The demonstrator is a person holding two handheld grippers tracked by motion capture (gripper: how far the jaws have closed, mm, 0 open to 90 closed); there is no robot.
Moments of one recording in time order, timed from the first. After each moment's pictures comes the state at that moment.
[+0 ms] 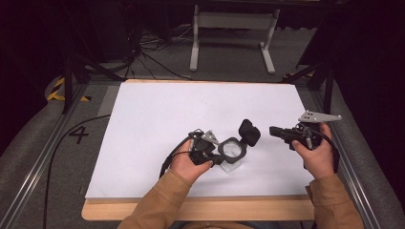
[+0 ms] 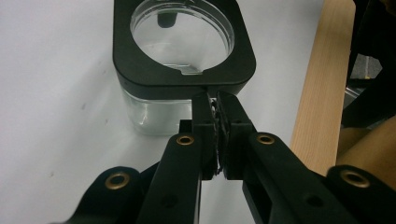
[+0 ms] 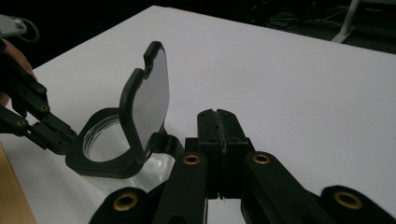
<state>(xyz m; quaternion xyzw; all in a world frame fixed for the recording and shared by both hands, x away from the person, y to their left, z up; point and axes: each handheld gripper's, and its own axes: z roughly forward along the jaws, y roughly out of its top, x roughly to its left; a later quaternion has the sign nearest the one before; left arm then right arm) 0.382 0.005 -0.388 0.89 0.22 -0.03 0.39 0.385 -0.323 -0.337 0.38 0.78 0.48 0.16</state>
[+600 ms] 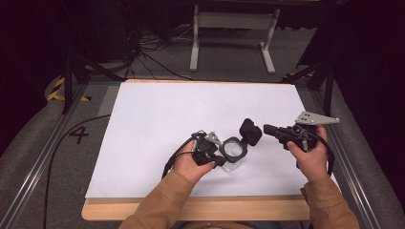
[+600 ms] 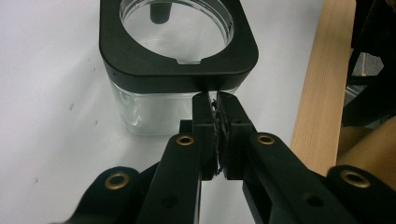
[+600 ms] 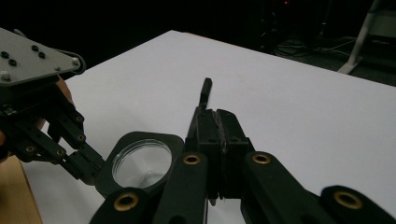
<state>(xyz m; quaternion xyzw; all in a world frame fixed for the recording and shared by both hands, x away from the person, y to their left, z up) 0.383 0.001 -0.391 0.90 0.22 -0.03 0.38 0.377 -0.302 -0.329 0.35 0.77 0.52 0.17</state>
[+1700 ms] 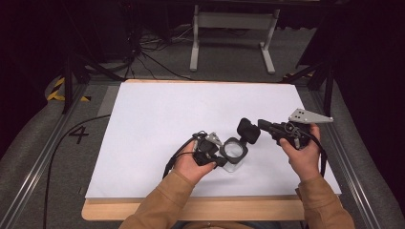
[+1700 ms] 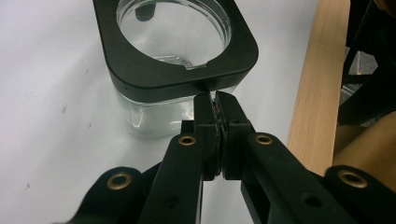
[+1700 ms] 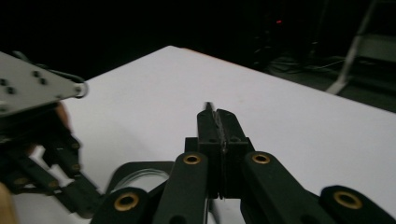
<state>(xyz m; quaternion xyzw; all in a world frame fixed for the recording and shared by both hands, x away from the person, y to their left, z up) 0.382 -0.001 -0.392 0.90 0.22 -0.04 0.39 0.380 -0.283 -0.324 0.33 0.76 0.53 0.19</state>
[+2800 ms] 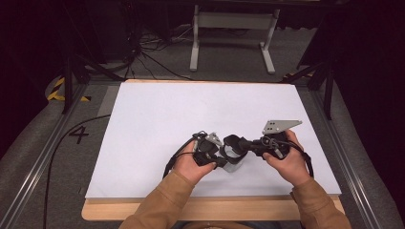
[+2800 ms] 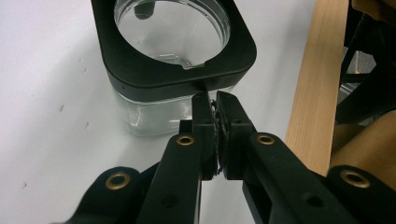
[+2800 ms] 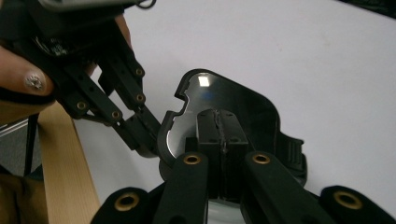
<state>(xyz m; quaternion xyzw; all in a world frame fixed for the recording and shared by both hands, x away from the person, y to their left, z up) 0.382 -0.001 -0.392 0.90 0.22 -0.04 0.38 0.374 -0.240 -0.347 0.27 0.85 0.45 0.09</state>
